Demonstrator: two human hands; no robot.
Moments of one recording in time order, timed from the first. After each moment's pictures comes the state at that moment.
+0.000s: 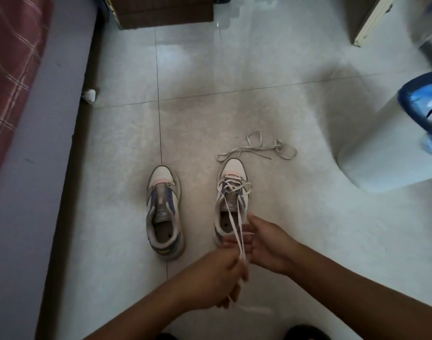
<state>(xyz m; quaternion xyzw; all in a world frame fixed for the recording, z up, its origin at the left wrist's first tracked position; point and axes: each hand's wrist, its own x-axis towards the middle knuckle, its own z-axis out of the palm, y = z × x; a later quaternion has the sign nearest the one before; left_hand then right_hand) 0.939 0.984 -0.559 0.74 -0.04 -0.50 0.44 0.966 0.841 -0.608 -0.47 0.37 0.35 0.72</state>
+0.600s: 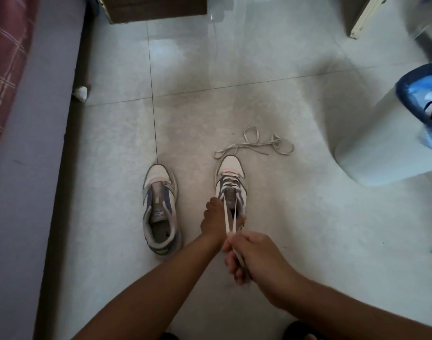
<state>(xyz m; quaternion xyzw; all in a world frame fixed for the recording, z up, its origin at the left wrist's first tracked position) 1.003 0.937 -0.662 0.89 0.14 -0.29 0.31 0.930 0.860 -0.574 -0.62 0.25 0.31 0.67</state>
